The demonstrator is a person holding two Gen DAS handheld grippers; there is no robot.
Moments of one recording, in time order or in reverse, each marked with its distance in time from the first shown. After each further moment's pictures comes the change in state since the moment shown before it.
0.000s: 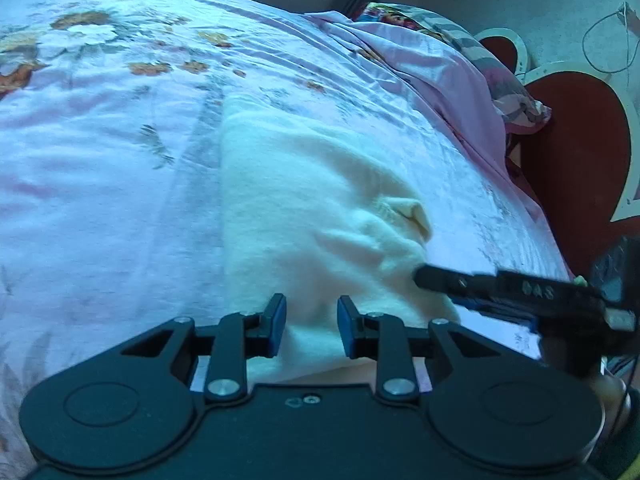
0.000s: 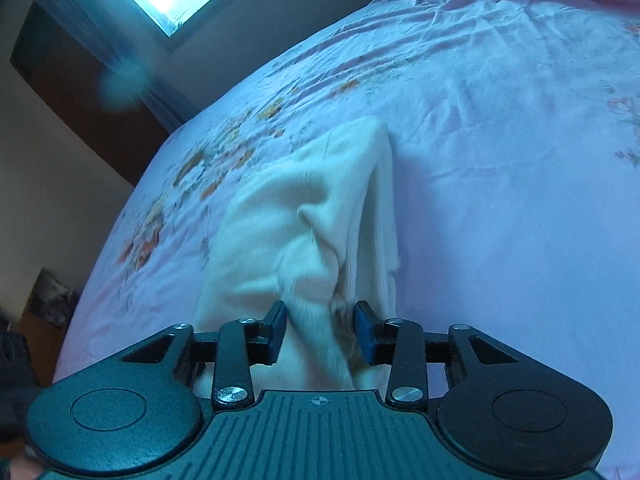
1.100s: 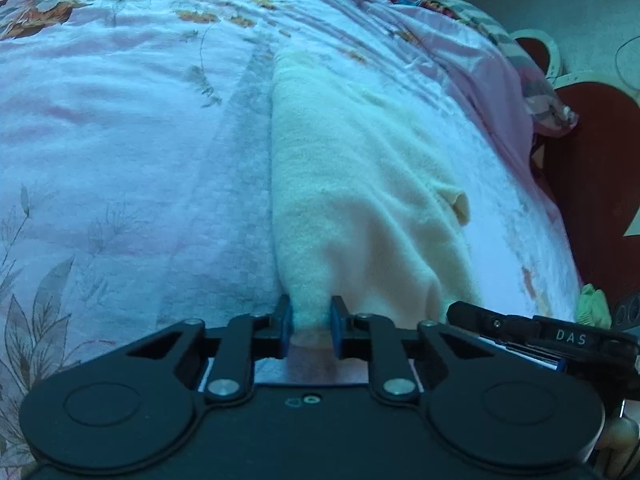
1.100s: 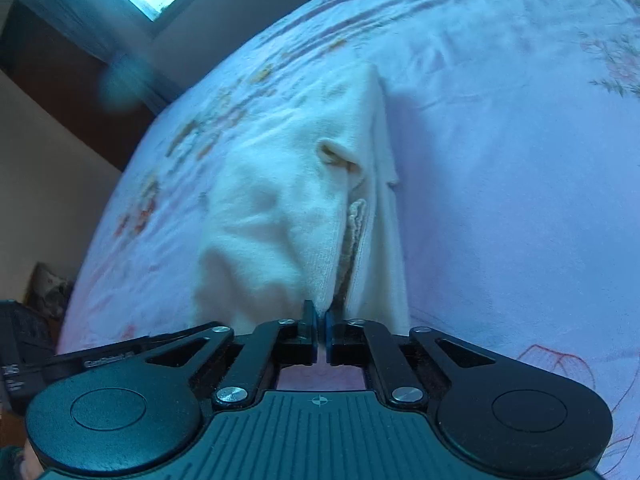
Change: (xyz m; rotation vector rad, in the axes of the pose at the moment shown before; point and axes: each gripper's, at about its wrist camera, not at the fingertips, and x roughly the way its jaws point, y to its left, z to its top) left arm 0.002 0.025 -0.019 -0.091 0.063 -0.008; right arm -0.013 0.007 -0.037 0.061 0.058 0.012
